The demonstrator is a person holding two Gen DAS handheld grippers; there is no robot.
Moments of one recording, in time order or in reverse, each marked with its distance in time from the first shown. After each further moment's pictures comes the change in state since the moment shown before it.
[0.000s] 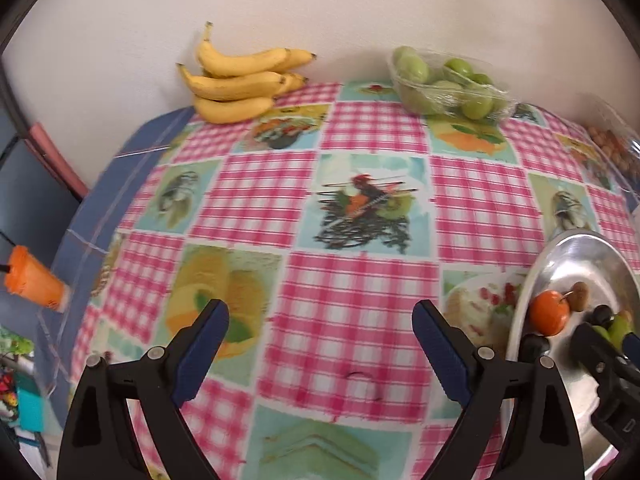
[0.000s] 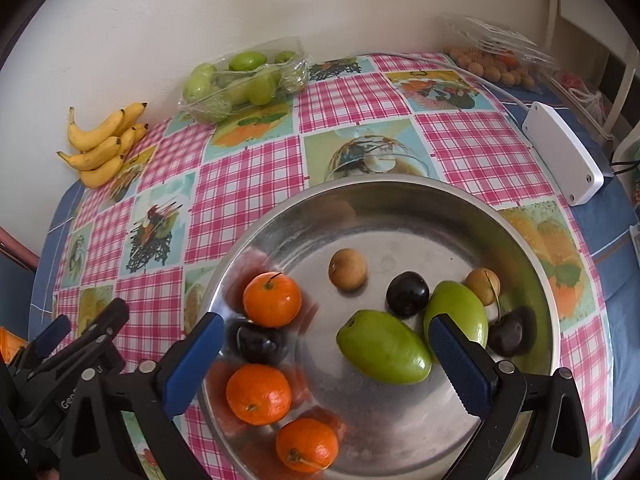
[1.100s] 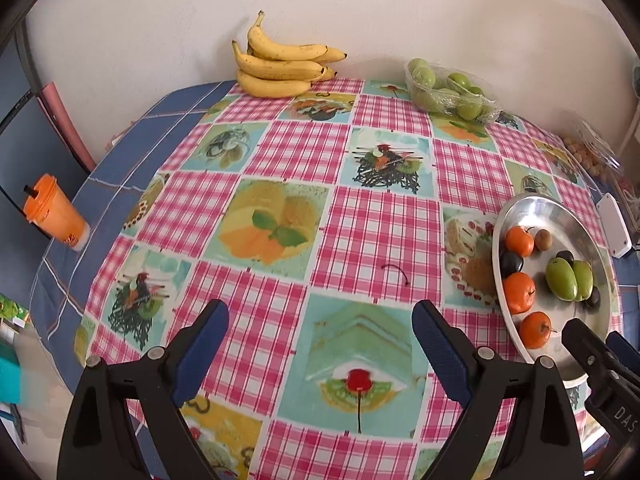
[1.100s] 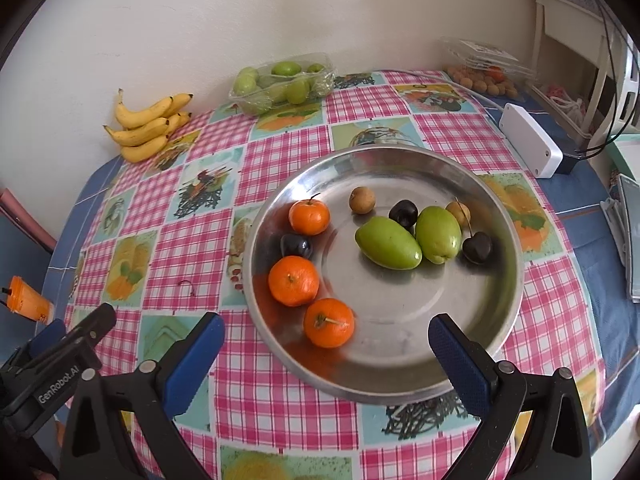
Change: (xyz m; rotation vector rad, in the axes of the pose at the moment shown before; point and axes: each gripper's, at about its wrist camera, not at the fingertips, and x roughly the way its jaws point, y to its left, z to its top) left arm -0.066 0.064 -0.074 -0.090 0.009 -0.092; right arm -0.070 0.012 -0.078 -0.052 -0.075 0.023
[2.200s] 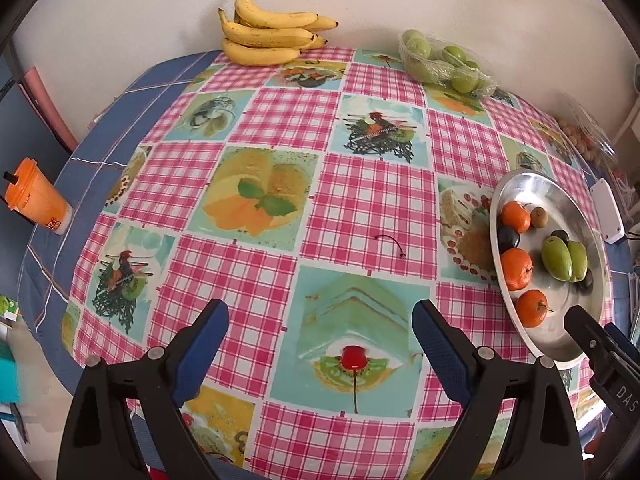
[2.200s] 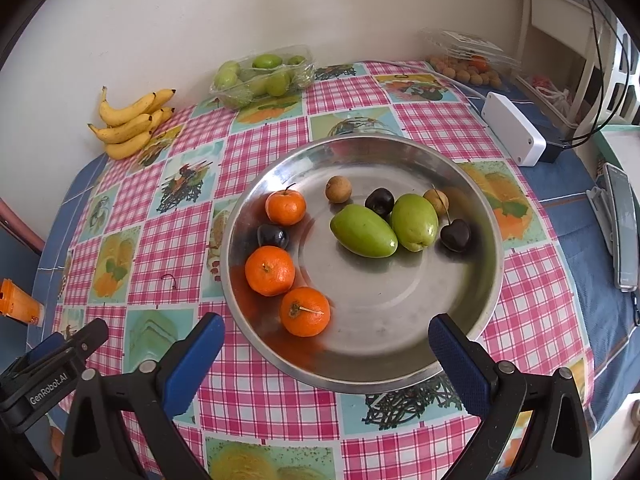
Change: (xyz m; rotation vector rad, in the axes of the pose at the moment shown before) left arm 0.015 0.001 -0.001 0.012 0.118 -0.052; right arm 0.004 -0.010 0.000 0.018 0.044 -0.048
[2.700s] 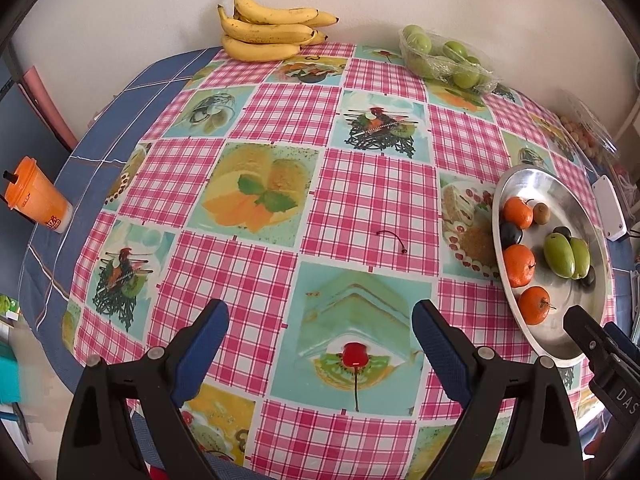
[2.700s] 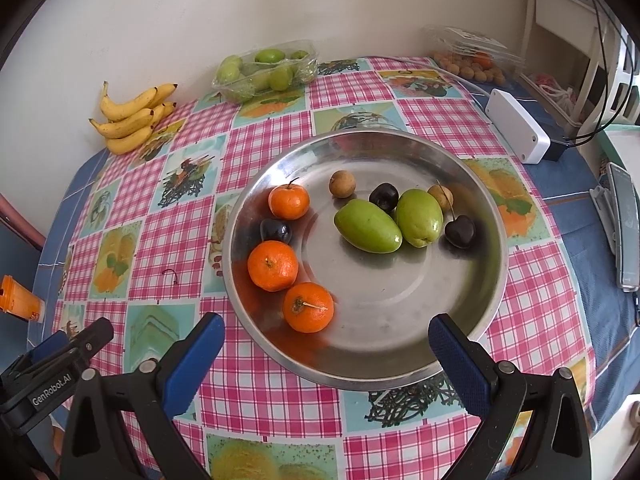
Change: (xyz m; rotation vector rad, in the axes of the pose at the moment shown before) left arm 0.001 0.000 -0.001 0.000 0.007 0.005; right arm 0.002 0.002 -0.001 -0.007 0.015 0.006
